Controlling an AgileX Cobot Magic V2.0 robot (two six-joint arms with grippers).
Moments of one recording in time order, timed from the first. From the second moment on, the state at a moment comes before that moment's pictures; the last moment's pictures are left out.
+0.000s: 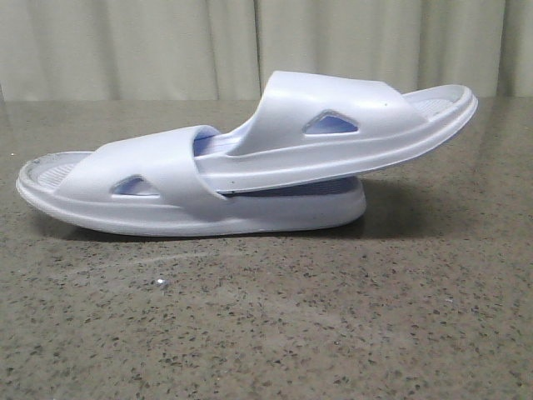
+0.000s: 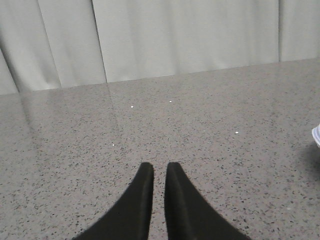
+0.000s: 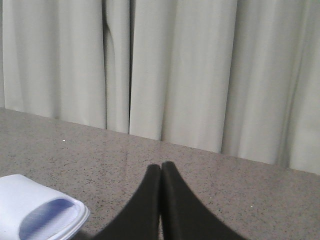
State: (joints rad) left arm -0.06 0.00 0.00 0.04 0.12 0.08; right arm 0.17 0.25 -0.36 0.87 0.12 -1.00
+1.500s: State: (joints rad) left arm -0.06 0.00 0.00 0.04 0.12 0.08; right arm 0.03 0.08 -0.22 0.07 0.17 -0.04
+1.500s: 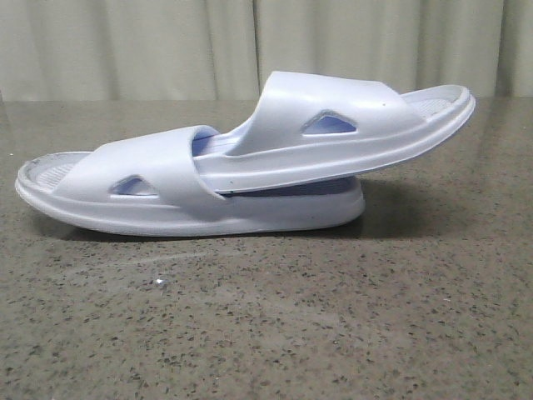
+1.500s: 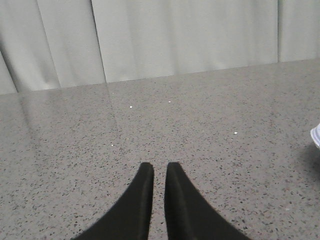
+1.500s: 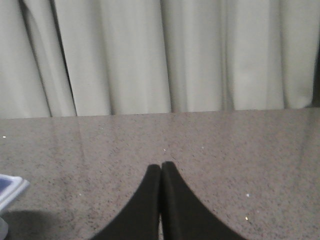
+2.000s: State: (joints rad) left arm -0.06 0.00 0.00 0.04 0.12 0.08; right arm 0.03 -0.01 0.01 0.00 0.08 0.06
